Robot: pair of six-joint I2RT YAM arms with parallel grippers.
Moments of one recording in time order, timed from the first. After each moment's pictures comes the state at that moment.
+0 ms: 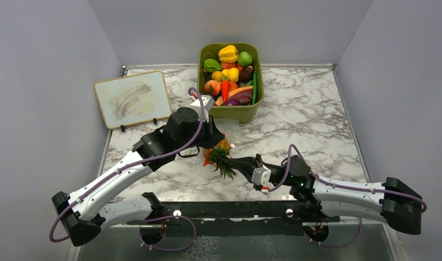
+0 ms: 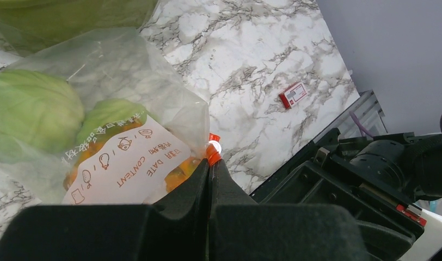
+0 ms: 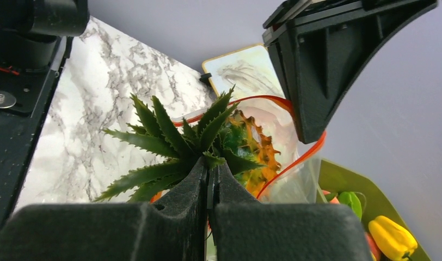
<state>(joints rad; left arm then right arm) -0.86 1.02 1.07 -0.52 0.03 -0.58 1.11 0.95 0.28 0.83 -0.28 -0.67</state>
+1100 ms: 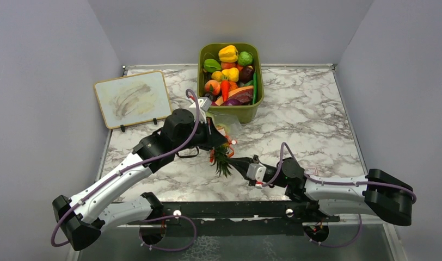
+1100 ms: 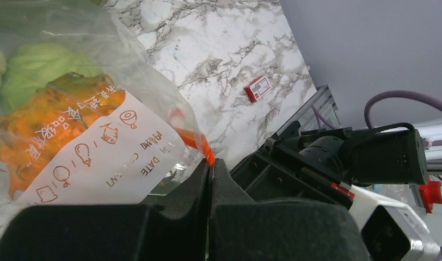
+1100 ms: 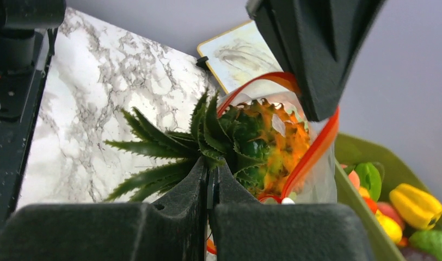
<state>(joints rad) -0.81 0.98 0.98 -0.41 0.19 -0.68 1.12 1.10 0.25 0.99 -0.19 -0.62</state>
